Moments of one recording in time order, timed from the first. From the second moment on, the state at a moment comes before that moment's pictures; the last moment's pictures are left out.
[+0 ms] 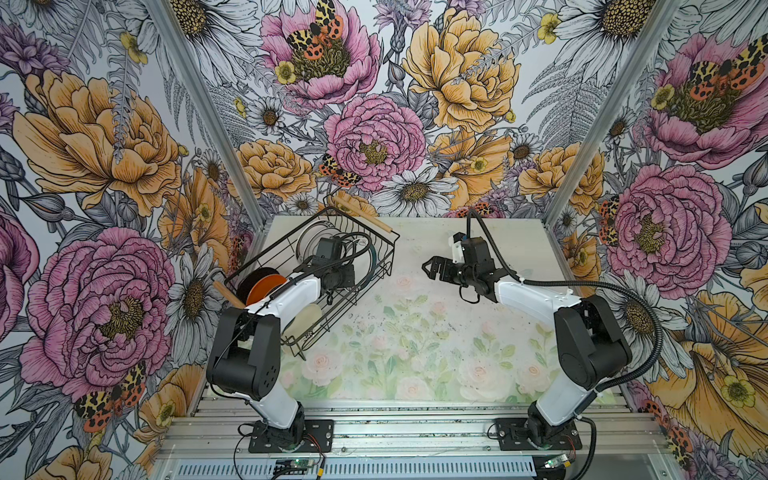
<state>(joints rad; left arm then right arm) -0.26 1.62 1.10 -0.36 -0.01 -0.27 0.38 1.70 1.09 -0.07 -0.28 0.53</state>
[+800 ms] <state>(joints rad) -0.27 1.52 1.06 -0.37 -0.02 -0.24 0.38 1.70 1.09 -0.07 -0.28 0.54</state>
